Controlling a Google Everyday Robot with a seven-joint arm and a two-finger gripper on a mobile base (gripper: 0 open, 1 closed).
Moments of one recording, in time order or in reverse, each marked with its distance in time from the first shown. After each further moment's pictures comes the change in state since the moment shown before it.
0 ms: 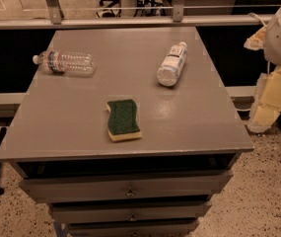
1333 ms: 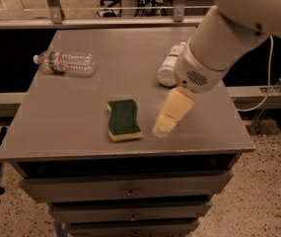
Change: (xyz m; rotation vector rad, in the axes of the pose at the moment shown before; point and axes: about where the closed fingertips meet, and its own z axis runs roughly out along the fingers) arm -0.119 0.016 0.098 -0.095 -0.151 0.175
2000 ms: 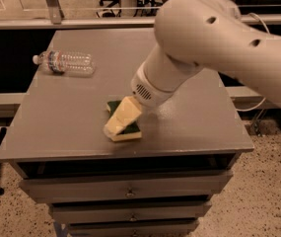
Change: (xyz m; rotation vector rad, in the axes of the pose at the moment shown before) arm -0.062 0.020 0.077 -0.033 -0.080 0.287
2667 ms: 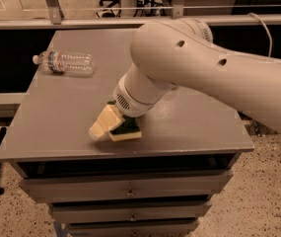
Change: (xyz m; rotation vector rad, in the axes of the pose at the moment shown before) arm -0.015 0.023 0.036 0.005 -0.028 0.113
